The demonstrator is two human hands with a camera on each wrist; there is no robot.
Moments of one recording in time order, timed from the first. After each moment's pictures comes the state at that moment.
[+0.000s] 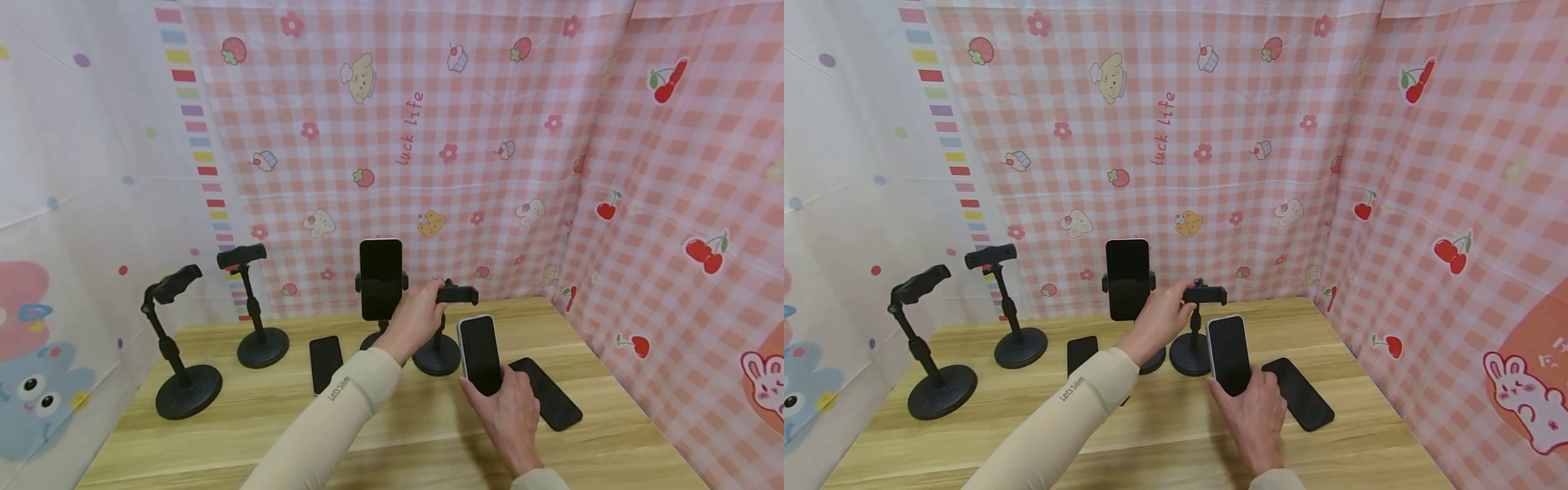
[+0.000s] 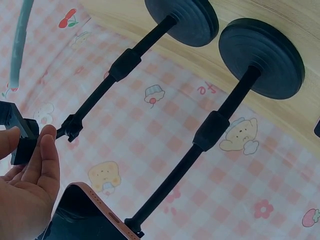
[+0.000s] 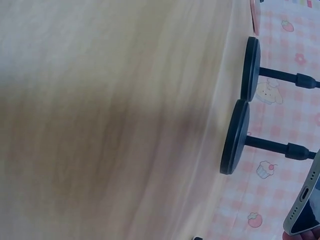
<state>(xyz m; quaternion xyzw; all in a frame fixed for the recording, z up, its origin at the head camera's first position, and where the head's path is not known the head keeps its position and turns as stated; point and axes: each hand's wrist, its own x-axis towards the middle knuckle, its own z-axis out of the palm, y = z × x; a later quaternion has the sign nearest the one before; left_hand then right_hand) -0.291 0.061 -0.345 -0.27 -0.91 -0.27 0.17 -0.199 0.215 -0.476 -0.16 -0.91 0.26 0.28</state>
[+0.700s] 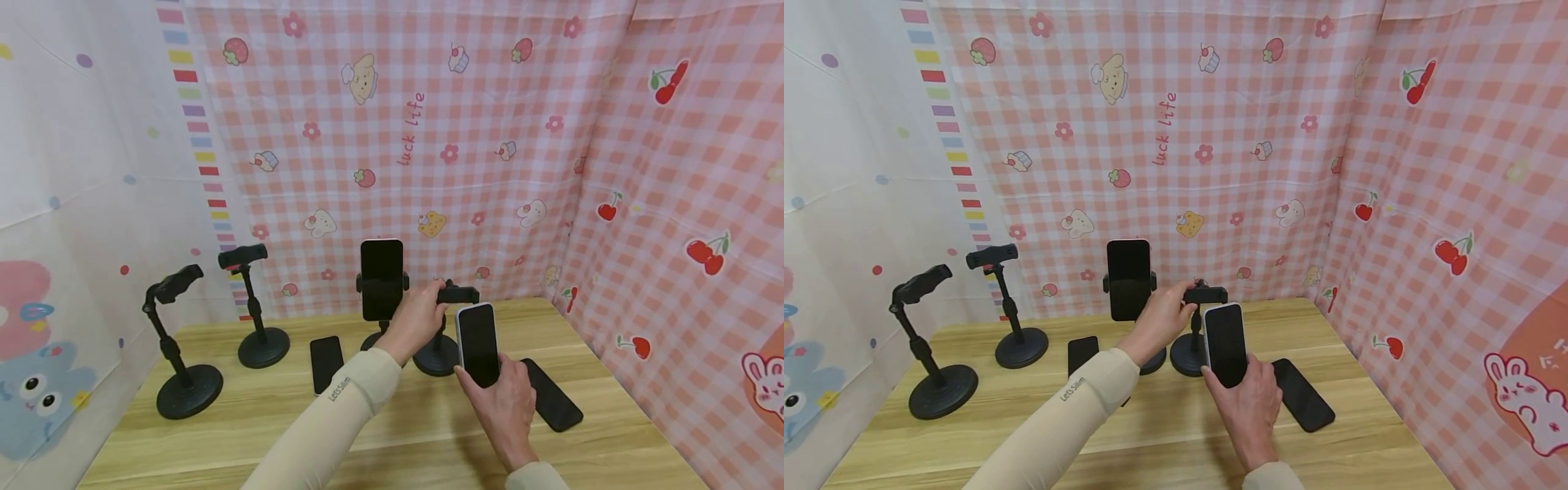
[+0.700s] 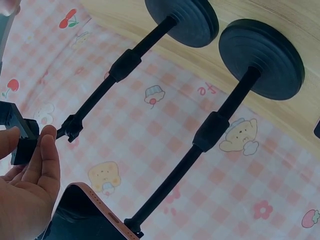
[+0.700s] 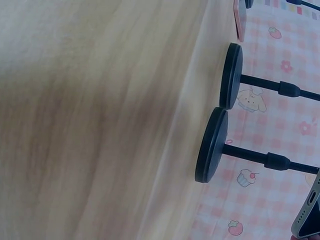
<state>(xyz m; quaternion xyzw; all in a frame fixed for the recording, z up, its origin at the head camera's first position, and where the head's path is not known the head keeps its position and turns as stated) -0.290 0.061 -0.344 -0.26 -0.91 -0.28 0.16 -0.200 0.201 -0.459 -0.15 -0.88 0.29 0.34</state>
